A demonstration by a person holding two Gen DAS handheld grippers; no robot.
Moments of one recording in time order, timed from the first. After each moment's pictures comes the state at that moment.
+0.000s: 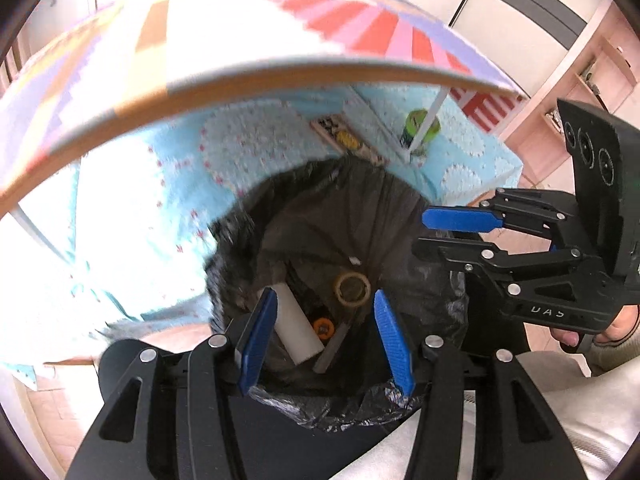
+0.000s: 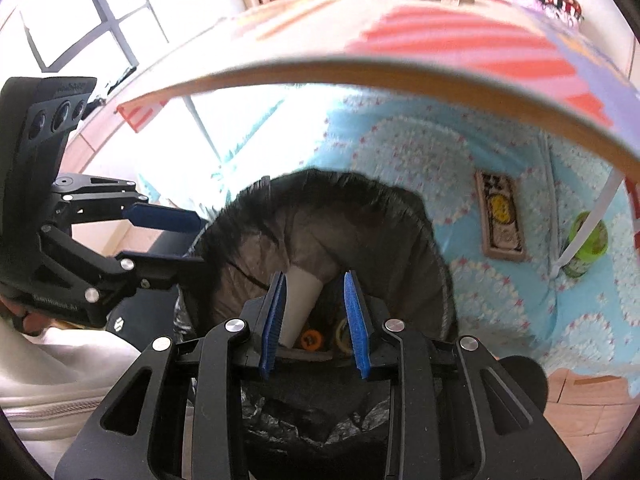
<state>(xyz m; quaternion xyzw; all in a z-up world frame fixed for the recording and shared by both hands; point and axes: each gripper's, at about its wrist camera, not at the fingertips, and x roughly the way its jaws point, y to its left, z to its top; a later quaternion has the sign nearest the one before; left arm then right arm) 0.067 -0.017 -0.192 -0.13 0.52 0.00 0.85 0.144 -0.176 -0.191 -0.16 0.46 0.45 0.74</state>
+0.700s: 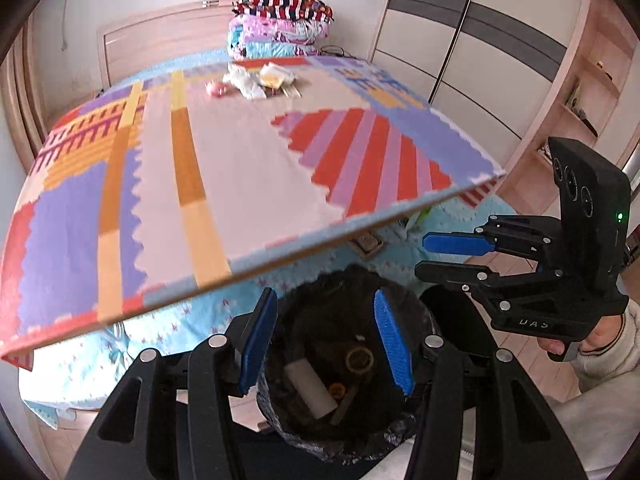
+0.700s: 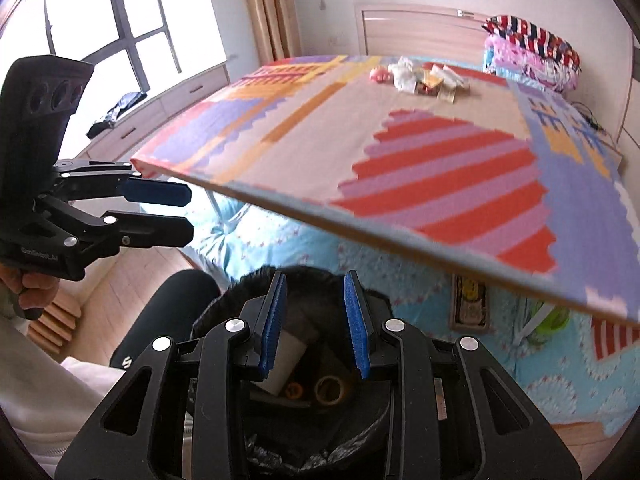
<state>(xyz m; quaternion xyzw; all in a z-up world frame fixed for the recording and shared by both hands) 0.079 0.004 -0.101 -0.10 0.43 0.02 0.90 0.167 -0.163 -0.121 -0.17 0.38 0.48 0.78</state>
